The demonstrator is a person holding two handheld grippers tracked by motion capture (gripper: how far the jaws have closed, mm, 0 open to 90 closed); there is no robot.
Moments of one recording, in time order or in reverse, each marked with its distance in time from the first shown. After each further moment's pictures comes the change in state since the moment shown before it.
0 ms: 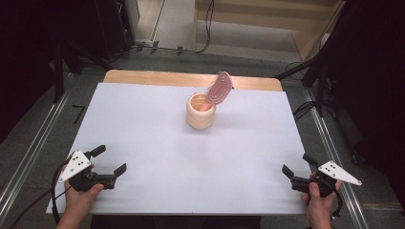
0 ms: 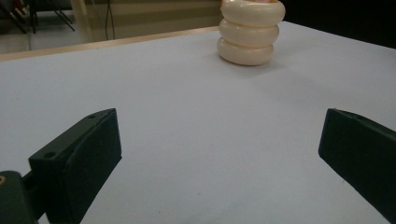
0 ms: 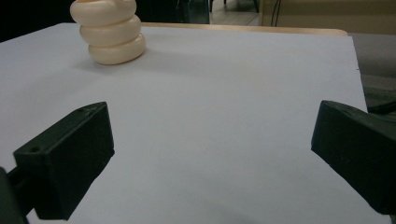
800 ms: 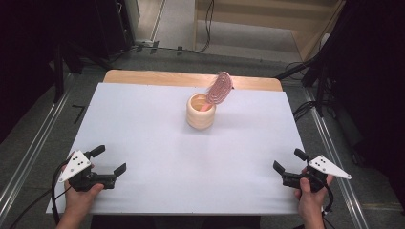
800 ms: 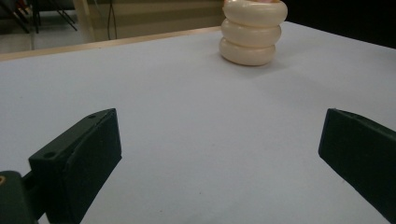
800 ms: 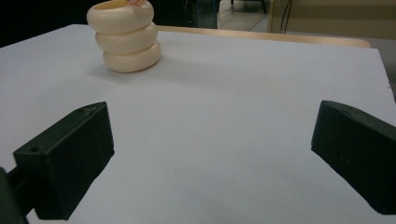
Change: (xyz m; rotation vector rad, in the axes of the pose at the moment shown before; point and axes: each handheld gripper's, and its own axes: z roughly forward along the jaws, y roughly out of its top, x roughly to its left) left arm 0.000 0.000 0.000 0.001 0.010 -0.003; right arm 0.022 0.016 0.015 0.003 0.023 -0.022
